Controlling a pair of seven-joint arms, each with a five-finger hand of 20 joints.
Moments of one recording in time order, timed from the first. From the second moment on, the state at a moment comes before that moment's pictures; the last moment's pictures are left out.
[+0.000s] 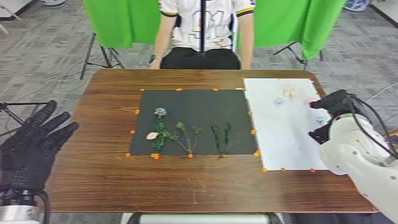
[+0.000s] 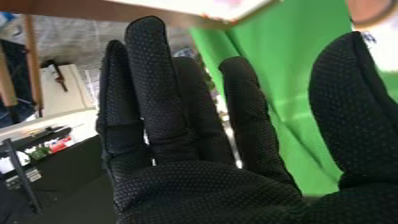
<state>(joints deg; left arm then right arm) 152.5 -45.8 -110.0 -136.4 27.3 22.6 29.6 -81.5 -34.0 63.0 -106.4 -106.9 15.2 58.5</state>
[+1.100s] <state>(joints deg) 153.1 -44.0 -109.9 -136.3 26.2 22.7 31.2 -68.8 -33.1 42.9 -94.9 -115.2 12.3 59.8</state>
